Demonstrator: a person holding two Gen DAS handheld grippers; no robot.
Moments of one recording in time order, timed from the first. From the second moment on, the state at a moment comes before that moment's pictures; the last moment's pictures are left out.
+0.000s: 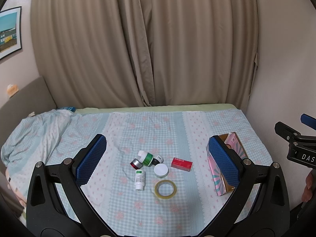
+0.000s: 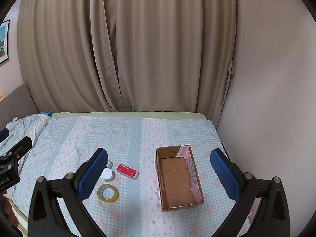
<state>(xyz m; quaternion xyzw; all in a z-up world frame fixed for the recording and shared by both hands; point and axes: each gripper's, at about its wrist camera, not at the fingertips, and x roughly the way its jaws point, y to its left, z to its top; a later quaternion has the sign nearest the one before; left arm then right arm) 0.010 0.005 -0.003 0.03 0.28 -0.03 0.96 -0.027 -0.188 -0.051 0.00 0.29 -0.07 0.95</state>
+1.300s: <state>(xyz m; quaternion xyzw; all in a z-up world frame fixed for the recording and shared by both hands) 0.114 -0.050 -0.362 0.02 0.53 0.05 0.84 0.079 -0.411 -0.352 0.15 0.55 -0.10 0.81</state>
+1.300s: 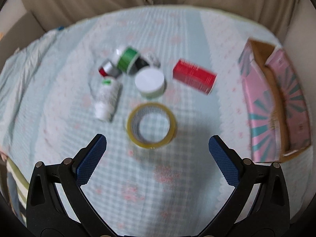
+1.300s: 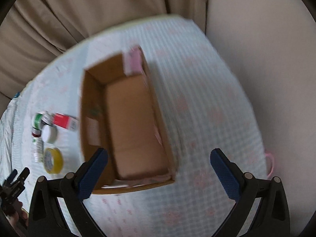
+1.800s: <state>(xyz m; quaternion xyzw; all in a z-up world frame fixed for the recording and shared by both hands) 0.135 -0.030 -0.482 0.00 0.54 0.13 0.83 0.083 -0.430 -0.448 0.23 0.60 -0.04 0.76</state>
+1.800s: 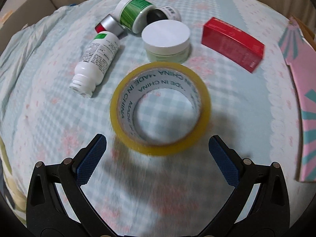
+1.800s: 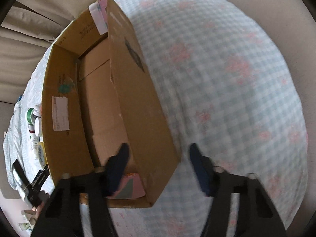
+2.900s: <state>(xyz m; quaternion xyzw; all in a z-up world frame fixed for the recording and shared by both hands) 0.179 -0.003 -0.478 -0.06 0.50 0.13 0.85 0.062 -0.451 -0.453 0.29 0.59 -0.06 0.75</state>
